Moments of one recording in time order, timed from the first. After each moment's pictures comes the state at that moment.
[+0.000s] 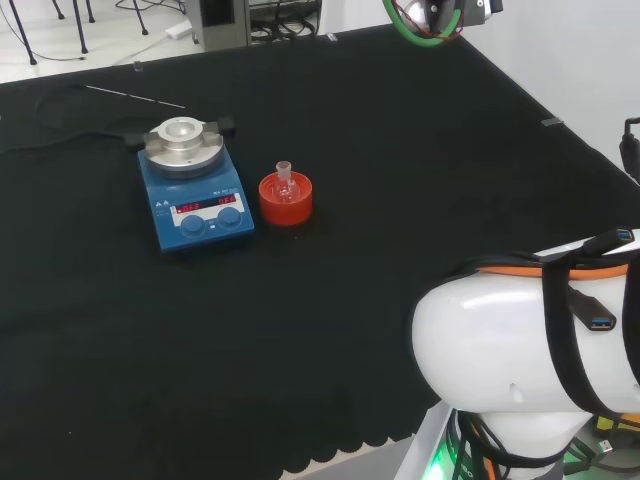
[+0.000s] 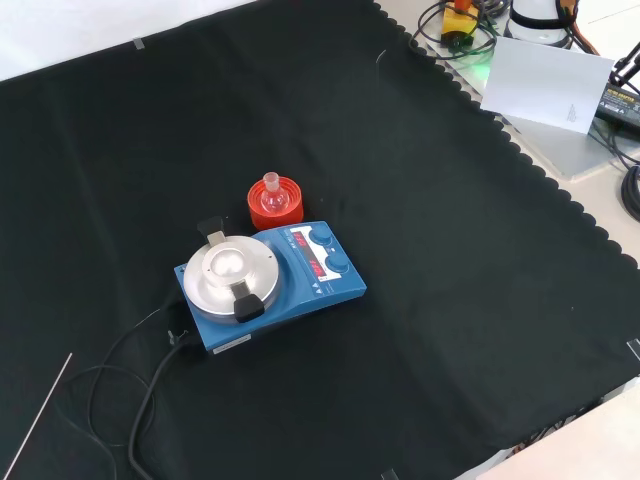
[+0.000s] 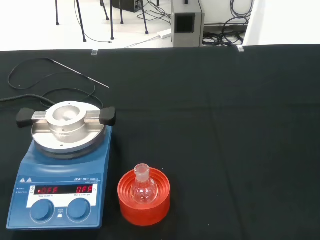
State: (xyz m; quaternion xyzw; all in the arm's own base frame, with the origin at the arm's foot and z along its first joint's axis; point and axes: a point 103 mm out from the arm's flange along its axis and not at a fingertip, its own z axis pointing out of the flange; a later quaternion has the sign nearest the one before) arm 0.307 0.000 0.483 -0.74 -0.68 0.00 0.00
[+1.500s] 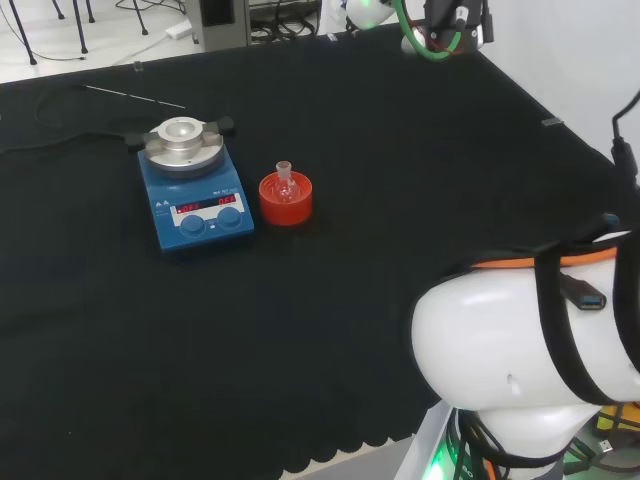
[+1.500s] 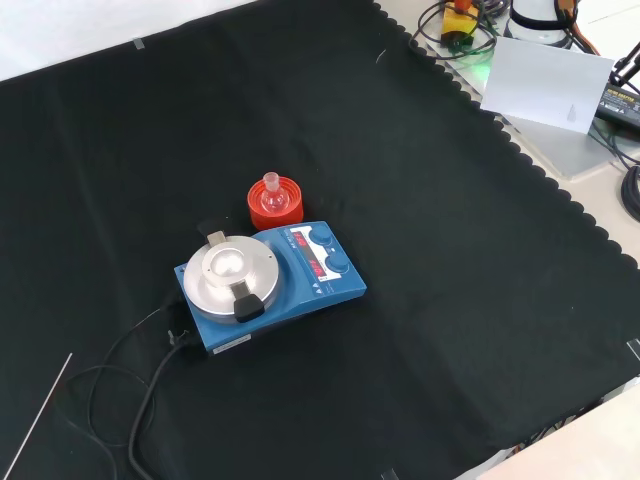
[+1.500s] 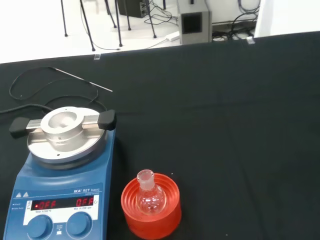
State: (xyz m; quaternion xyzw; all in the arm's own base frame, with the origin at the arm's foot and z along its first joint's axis) arm 0.348 -0.024 0.432 -0.74 -0.68 -0.03 0.03
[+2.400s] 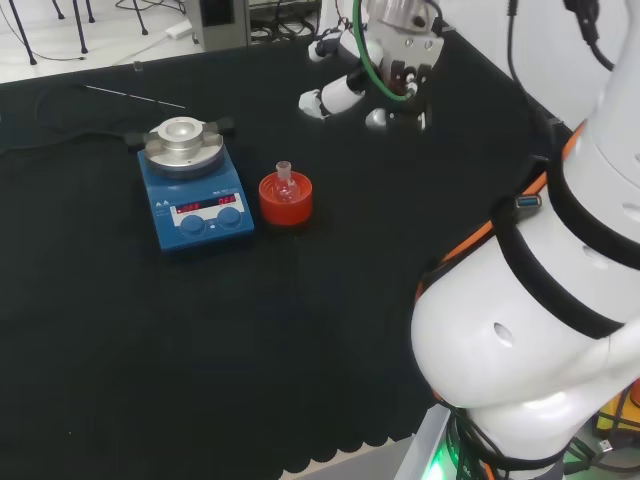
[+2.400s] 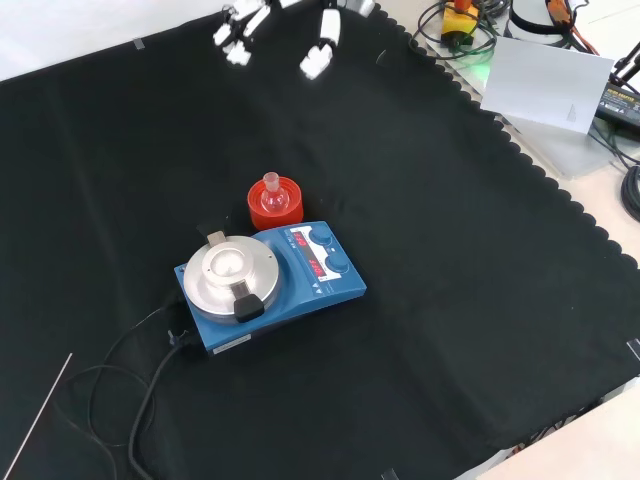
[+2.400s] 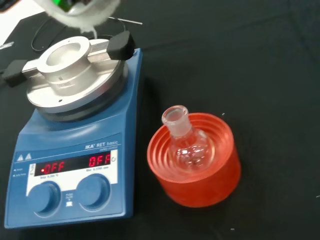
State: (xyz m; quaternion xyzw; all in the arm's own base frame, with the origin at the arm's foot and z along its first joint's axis) arm 0.447 -0.029 0.262 -0.69 -0.70 -0.07 0.16
